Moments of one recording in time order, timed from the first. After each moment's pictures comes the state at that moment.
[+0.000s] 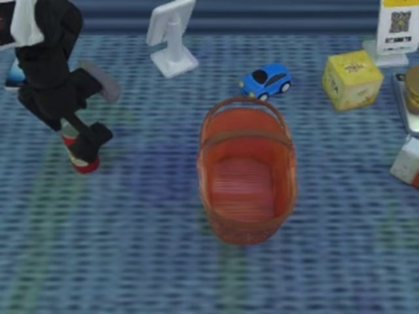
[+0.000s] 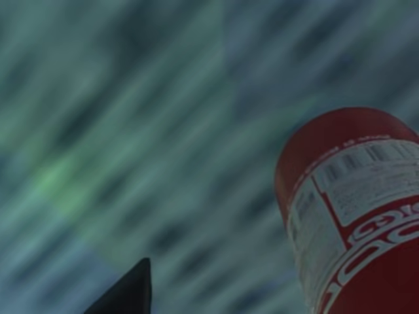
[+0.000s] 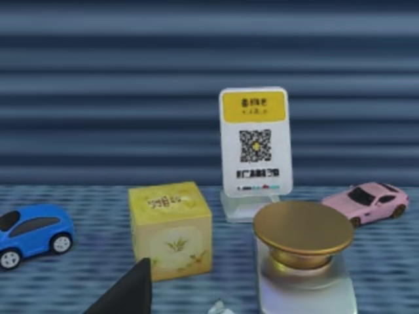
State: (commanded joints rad) left arm -0.15 2.27 1.73 -1.03 0.00 0.68; right arm 0.00 0.00 0.00 0.00 0.00 0.00
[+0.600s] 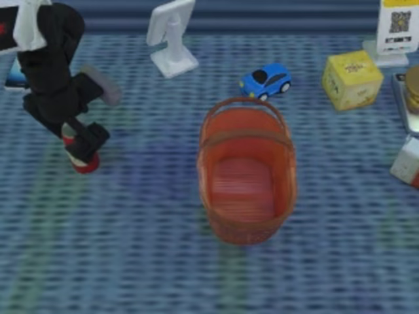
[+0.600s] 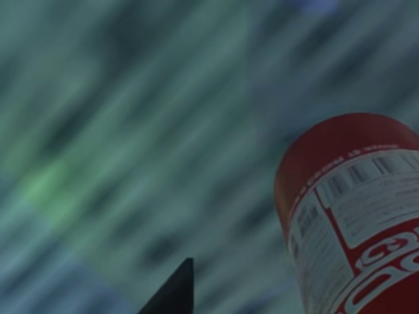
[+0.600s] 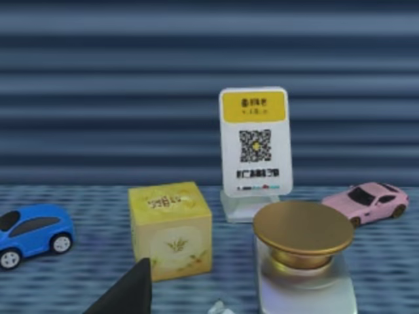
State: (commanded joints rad) left arm -0.15 2.27 1.71 -1.01 0.00 0.68; right arm 0.00 0.00 0.00 0.00 0.00 0.00
